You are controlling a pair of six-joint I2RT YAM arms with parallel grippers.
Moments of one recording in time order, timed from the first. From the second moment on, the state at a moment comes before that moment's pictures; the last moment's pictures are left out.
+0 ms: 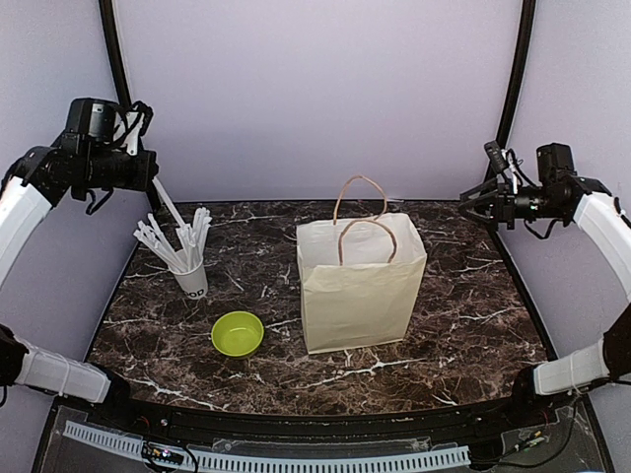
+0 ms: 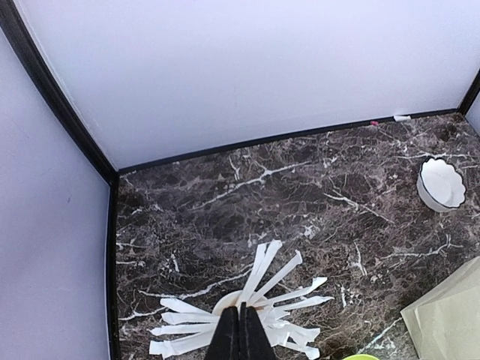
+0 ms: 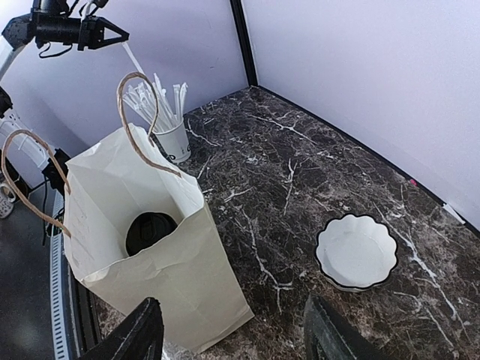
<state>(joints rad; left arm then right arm) -0.34 1.21 1.54 -0.88 -0.20 -0.04 -0.06 1.24 1.23 -0.77 -1.12 -0.53</state>
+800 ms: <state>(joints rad) -0.34 1.15 1.76 -0.65 0.53 -0.20 -0.06 1.31 1.29 -0.80 -1.10 -0.53</state>
